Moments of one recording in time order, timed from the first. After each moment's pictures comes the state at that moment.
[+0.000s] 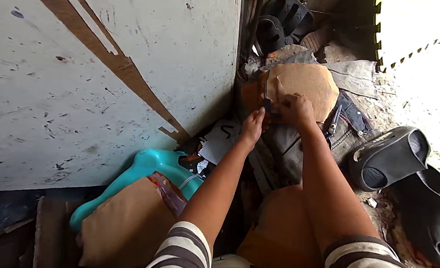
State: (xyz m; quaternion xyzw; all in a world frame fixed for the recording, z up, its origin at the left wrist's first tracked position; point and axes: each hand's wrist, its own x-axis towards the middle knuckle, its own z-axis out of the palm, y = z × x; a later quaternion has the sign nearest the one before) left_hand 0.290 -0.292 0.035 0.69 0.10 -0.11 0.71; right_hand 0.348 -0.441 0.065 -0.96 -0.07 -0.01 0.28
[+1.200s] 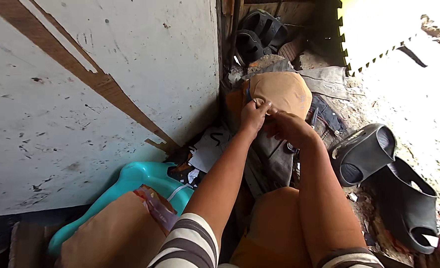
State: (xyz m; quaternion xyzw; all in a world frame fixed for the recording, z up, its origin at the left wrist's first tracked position) left_hand 0.344 -0.338 0.052 0.72 0.04 -0.01 0.69; right_hand 0.311 -0.479 0.078 -0.73 0.05 0.24 0.63
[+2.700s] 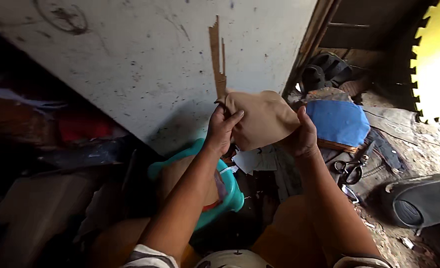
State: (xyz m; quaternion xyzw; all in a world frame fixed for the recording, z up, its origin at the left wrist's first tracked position) left_hand 0.137 -0.134 0.152 0.61 0.06 0.23 0.76; right_hand 0.230 -0.330 0.120 -0.35 -0.21 0.25 0.88
